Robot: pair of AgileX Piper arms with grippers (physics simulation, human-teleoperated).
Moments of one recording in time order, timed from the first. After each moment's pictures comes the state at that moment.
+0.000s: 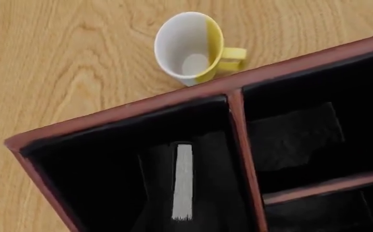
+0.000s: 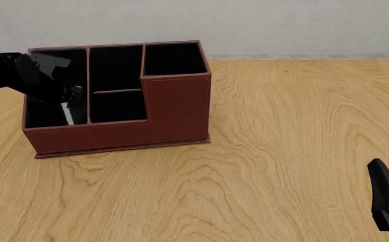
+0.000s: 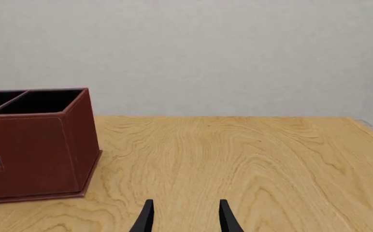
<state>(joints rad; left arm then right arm) 0.10 1.85 -1.31 0.44 0.27 0.01 0.00 -0.01 -0.01 0.00</state>
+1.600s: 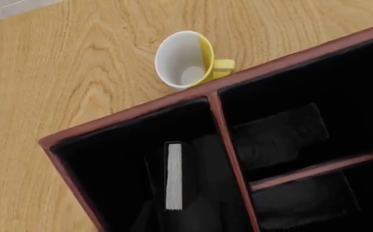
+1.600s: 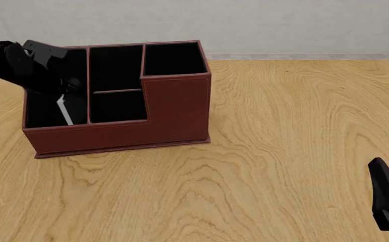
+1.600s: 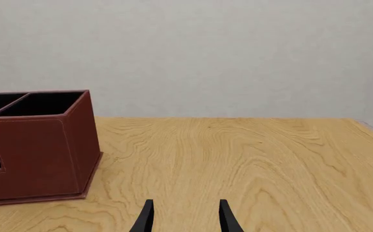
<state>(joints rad) 0.08 1.77 -1.31 0.46 0.31 0.01 0.00 -0.01 -0.02 0.00</state>
